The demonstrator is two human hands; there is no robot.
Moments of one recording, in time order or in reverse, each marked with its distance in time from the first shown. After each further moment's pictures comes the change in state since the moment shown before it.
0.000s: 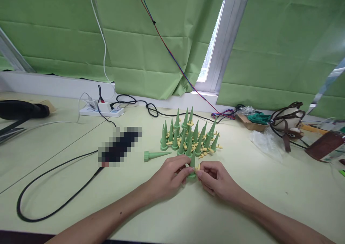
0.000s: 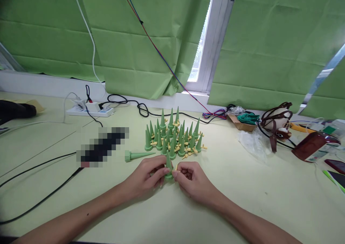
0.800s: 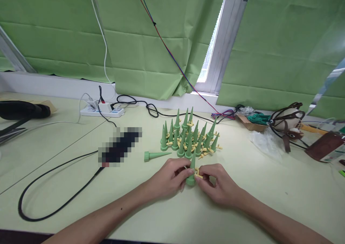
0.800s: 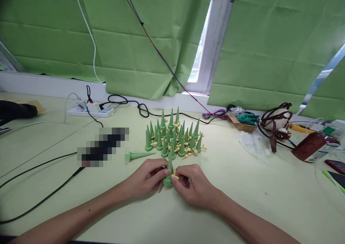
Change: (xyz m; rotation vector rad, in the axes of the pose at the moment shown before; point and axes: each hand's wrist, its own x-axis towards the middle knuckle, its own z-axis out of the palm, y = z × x) left_hand -0.001 -0.004 0.004 -0.242 -0.109 -0.152; right_hand -0.003 -0.003 -0.002 -0.559 0.049 -0.340
